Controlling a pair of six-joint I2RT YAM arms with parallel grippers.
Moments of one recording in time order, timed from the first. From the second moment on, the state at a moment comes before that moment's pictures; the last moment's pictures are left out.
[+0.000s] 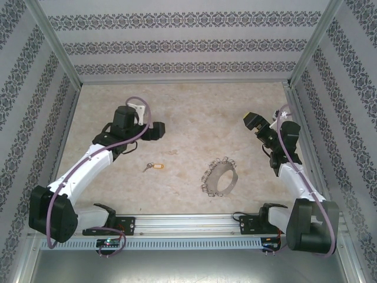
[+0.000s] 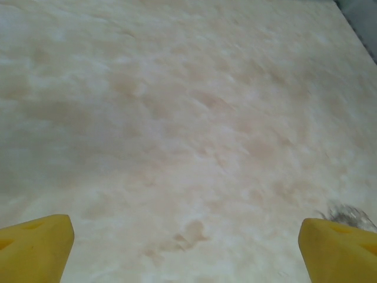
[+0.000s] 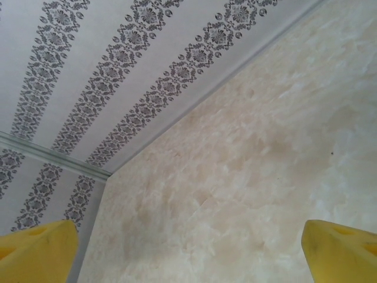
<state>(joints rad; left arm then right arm) -0.40 1.25 0.96 -0.37 0.15 -0.30 -0.14 1.07 0.52 0.26 -0.56 0.79</state>
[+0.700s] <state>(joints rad) -0.92 1.76 1.29 -0.39 0.27 -0.30 -0.14 1.10 0.64 -0.27 -0.35 0.72</state>
